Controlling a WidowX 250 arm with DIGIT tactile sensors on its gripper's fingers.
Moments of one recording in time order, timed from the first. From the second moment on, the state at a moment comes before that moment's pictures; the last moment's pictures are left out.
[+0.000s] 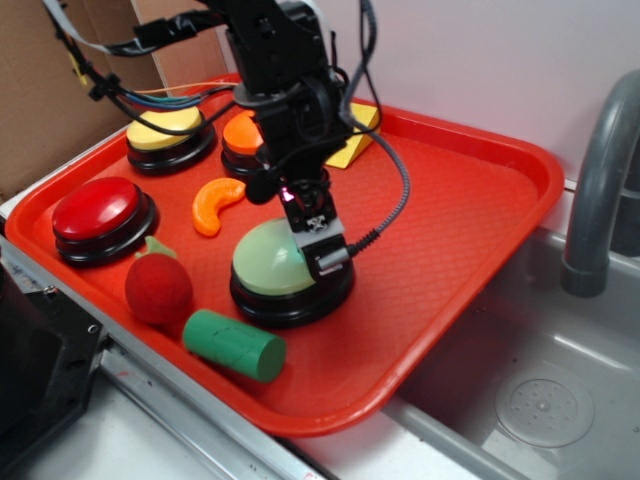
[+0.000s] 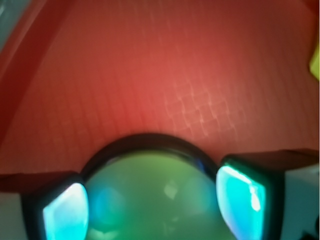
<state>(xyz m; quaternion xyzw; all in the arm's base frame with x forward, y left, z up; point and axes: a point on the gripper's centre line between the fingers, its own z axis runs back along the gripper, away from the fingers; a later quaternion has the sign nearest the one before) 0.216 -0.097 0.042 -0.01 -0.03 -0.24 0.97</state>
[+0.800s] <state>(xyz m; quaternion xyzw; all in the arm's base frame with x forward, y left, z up) 0.173 -0.081 0.107 0.02 0.05 -0.21 0.98</state>
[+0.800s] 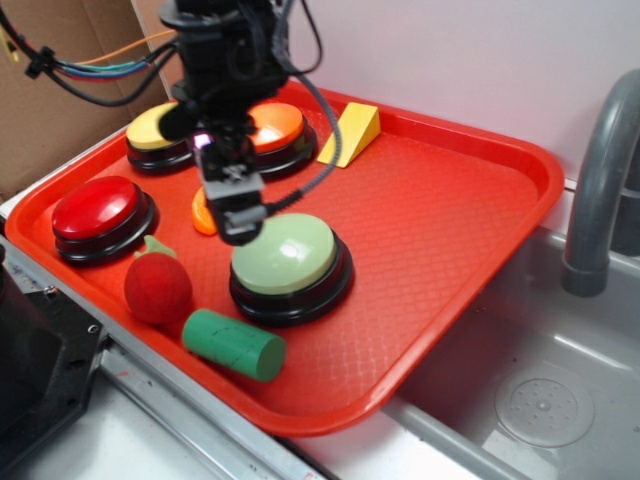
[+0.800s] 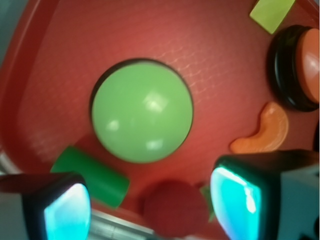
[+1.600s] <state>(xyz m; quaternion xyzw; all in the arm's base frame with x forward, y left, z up) 0.180 -0.066 0.123 0.01 0.05 -0.17 0.98</state>
